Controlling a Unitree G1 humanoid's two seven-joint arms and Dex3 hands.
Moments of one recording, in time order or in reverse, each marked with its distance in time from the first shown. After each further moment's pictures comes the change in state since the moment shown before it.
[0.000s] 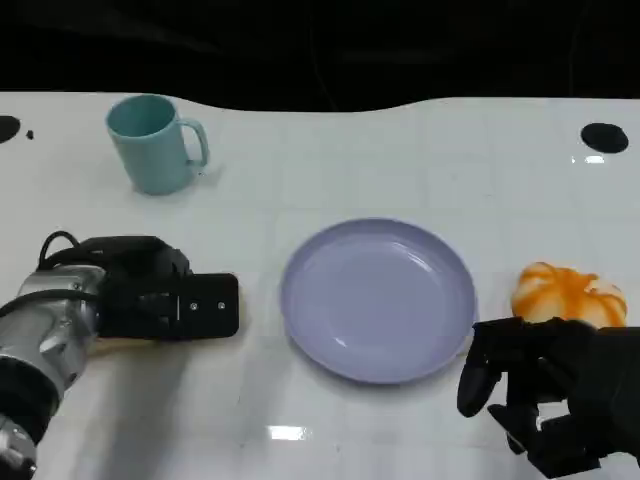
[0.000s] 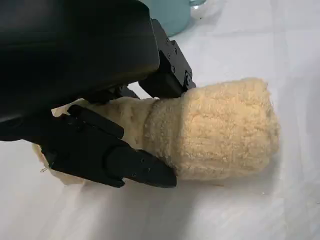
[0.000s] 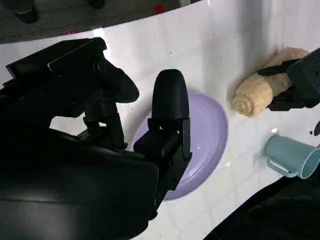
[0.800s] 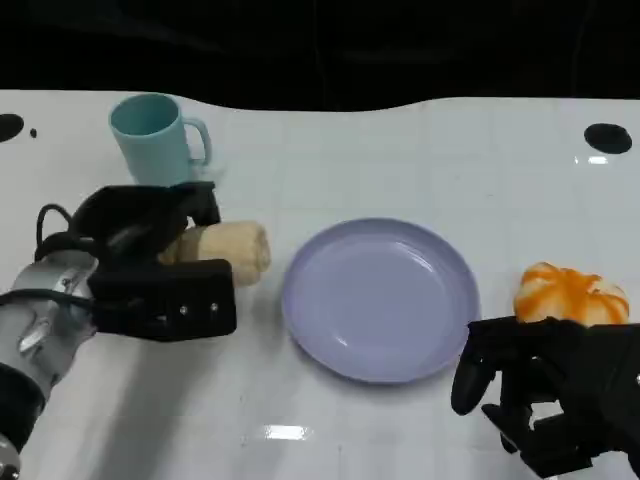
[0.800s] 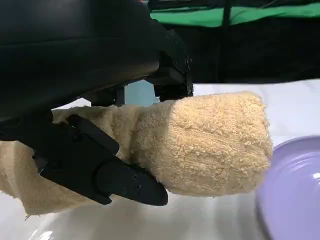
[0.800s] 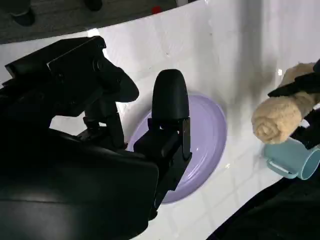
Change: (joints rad) left arm 0.041 0.037 0.068 -0.159 -0.047 -0.186 0.251; right arm -0.010 0.022 0.012 0.018 -0.007 0.006 -0.008
